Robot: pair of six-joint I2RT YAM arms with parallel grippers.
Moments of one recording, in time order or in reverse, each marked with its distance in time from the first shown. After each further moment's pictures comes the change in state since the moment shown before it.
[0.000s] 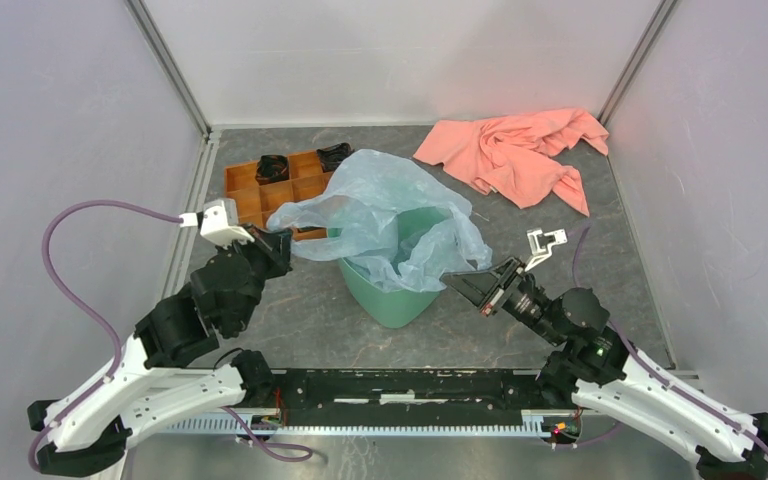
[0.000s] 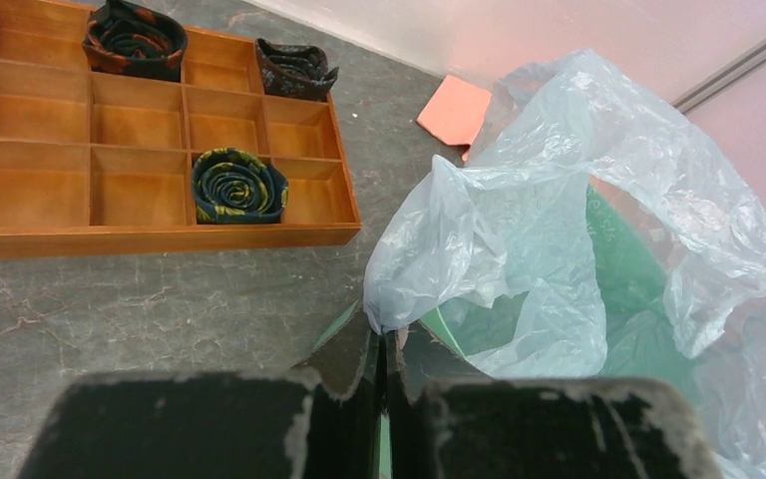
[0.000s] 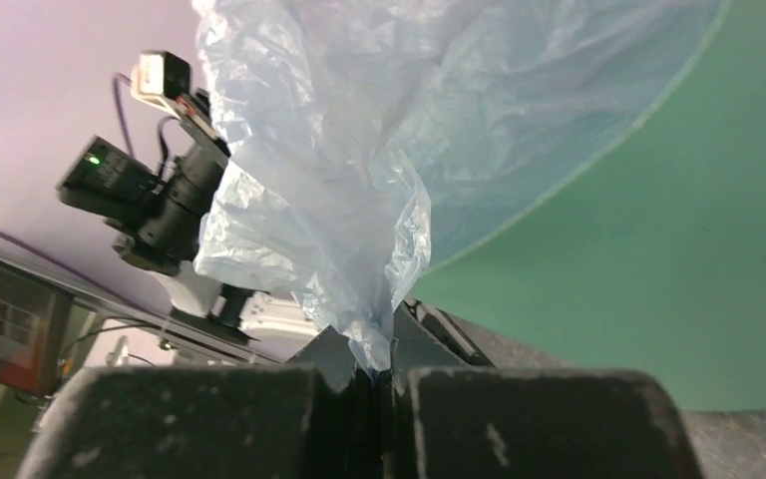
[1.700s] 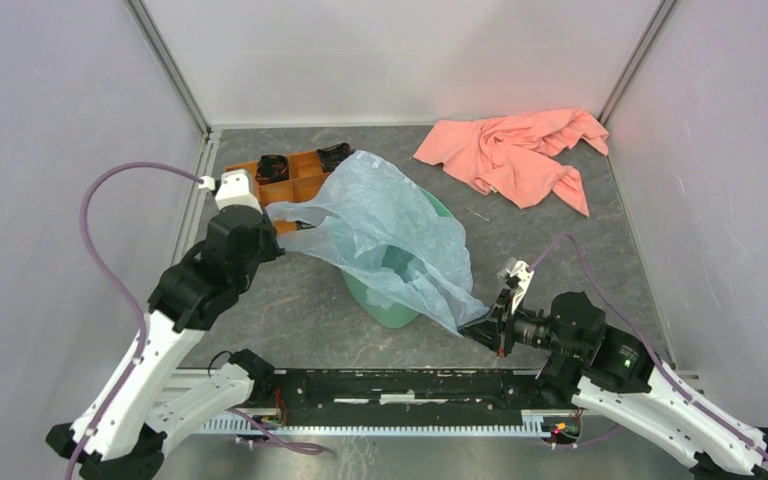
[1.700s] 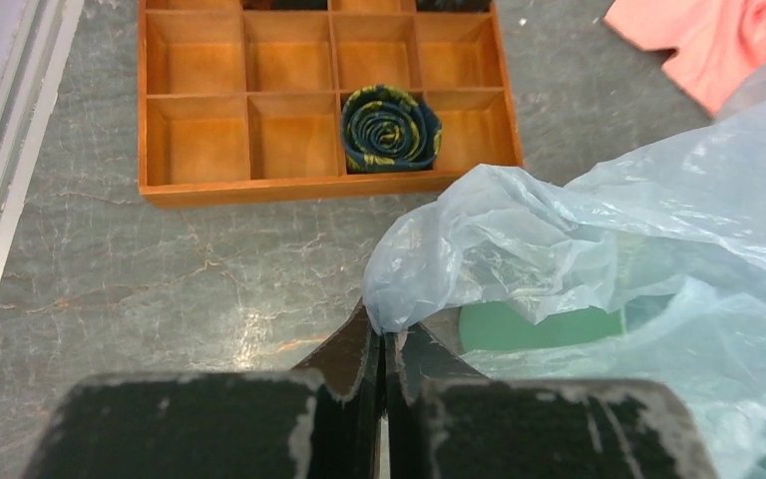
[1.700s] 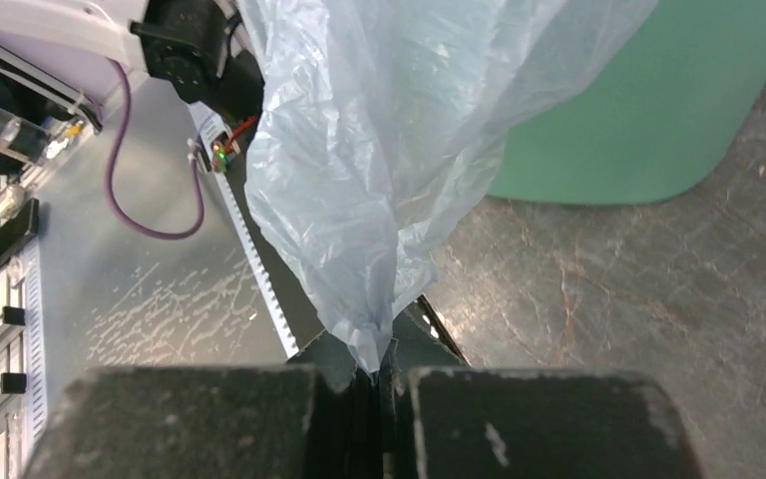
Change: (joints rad) left arm 0.419 0.200 0.153 -0.234 0.308 0.204; right arm 0.002 -0.140 0.061 -0.620 -0.272 -0.577
